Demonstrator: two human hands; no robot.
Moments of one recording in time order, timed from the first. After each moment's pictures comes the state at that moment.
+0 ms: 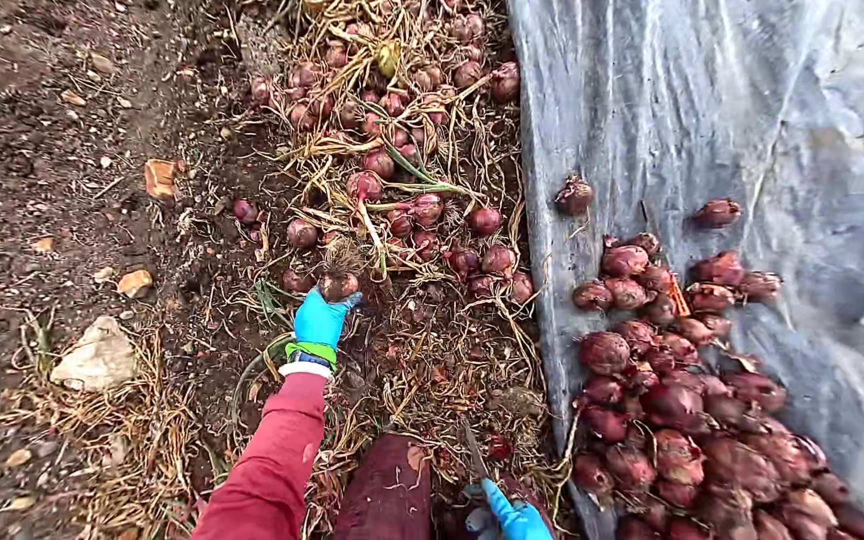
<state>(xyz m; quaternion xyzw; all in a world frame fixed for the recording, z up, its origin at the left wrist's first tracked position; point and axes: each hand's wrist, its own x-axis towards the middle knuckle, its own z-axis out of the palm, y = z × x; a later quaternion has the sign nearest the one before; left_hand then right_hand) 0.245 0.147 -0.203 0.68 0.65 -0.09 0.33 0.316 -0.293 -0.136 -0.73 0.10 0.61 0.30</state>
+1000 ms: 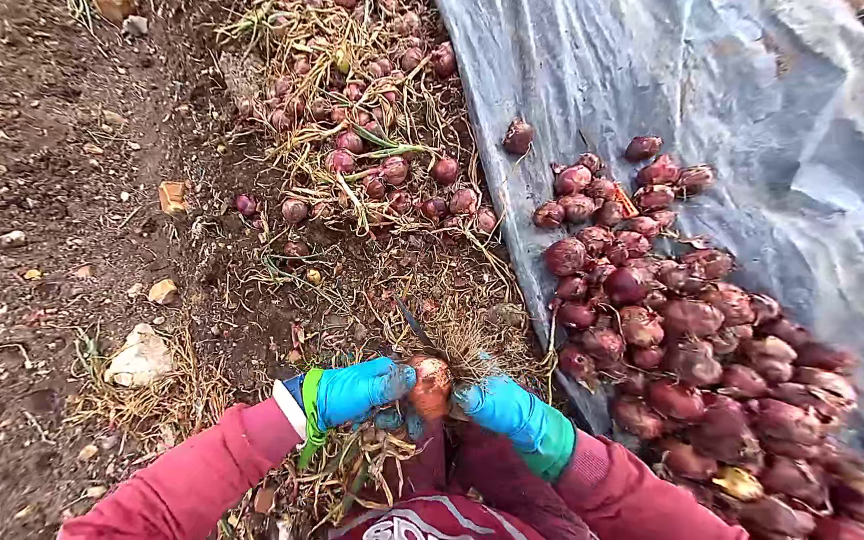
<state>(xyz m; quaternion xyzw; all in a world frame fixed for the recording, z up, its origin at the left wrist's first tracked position) 0.148 -0.031 -0.008 0.58 0.08 -0.28 0.76 0.298 -0.241 -0.037 -0.59 -0.40 0.42 0.56</state>
